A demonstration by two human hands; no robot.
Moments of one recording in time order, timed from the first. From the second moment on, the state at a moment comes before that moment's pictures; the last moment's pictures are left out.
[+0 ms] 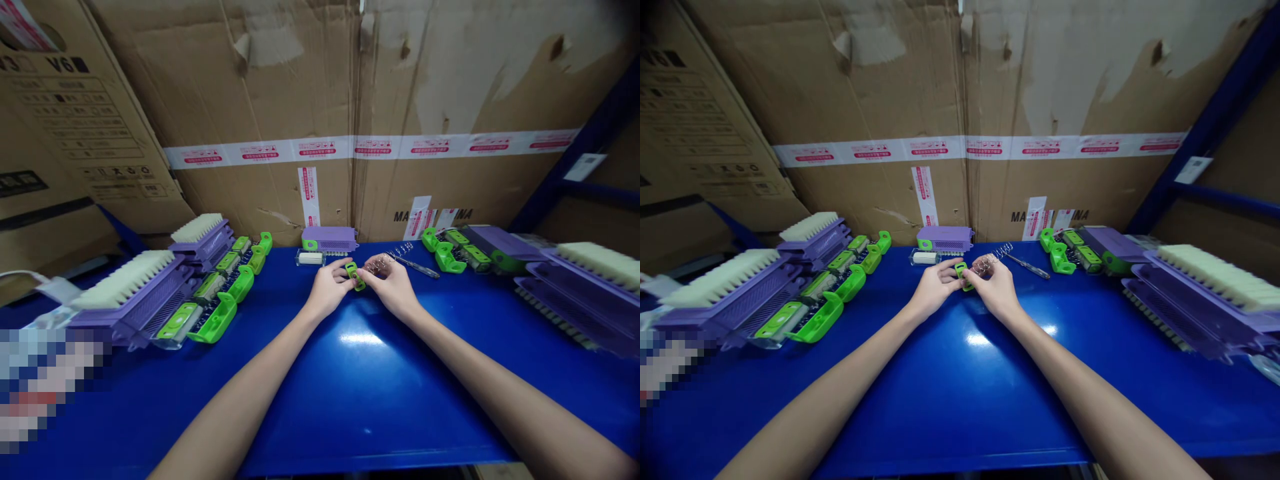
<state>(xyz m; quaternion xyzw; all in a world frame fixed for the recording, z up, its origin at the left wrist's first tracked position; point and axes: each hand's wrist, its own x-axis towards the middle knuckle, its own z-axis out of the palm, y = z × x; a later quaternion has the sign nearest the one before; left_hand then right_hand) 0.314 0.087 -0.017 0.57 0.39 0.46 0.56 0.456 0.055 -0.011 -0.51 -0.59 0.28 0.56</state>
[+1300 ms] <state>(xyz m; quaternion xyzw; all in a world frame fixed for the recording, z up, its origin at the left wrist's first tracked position) 0.315 0.087 -0.016 0.59 0.38 0.43 0.56 0.462 0.062 -0.018 -0.53 -0.61 0.29 0.52</state>
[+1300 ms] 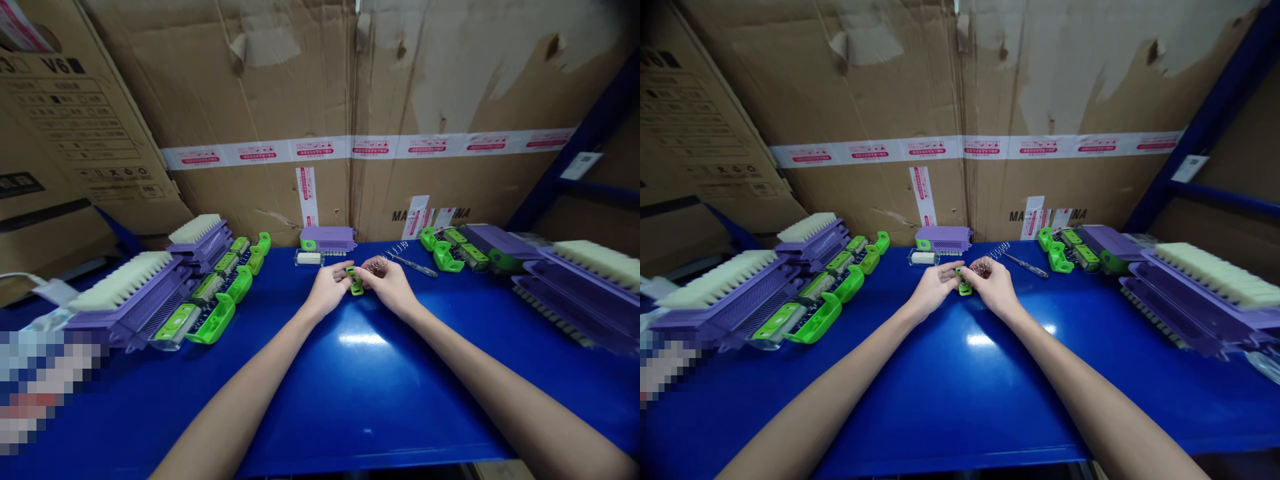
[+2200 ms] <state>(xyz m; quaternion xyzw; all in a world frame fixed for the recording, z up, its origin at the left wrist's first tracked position) 0.314 0.085 -0.012 0.63 0.41 0.42 0.51 0.473 0.061 -0.012 -0.46 -0.68 0.37 0.43</state>
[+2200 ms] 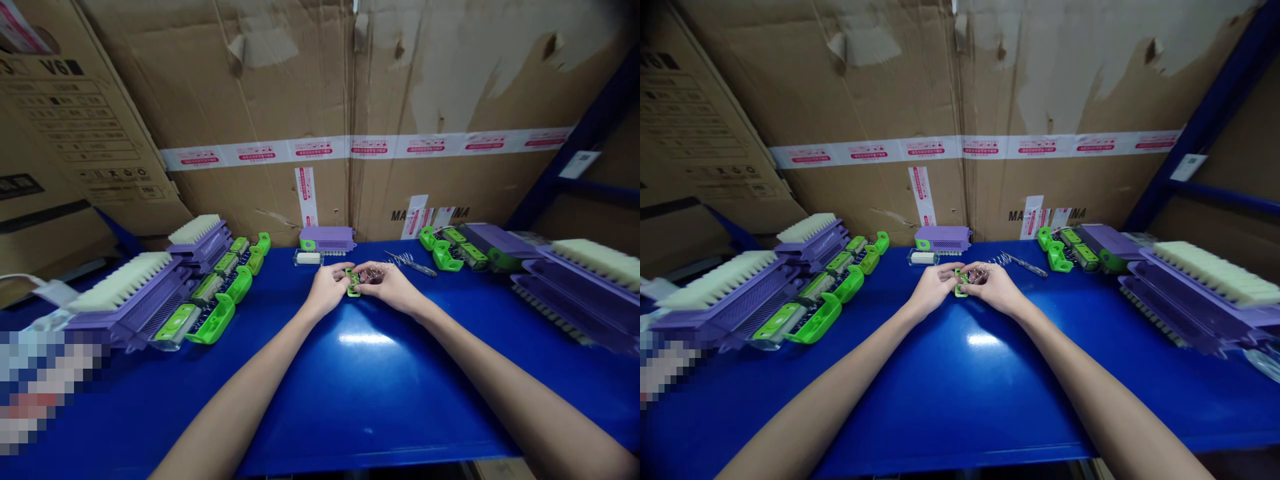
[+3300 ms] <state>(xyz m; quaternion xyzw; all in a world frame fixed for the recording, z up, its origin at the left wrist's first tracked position) 0.312 0.086 -0.012 0.66 0.35 0.39 0.54 0.474 0.062 -0.014 -0.43 -0.71 0.36 0.43</state>
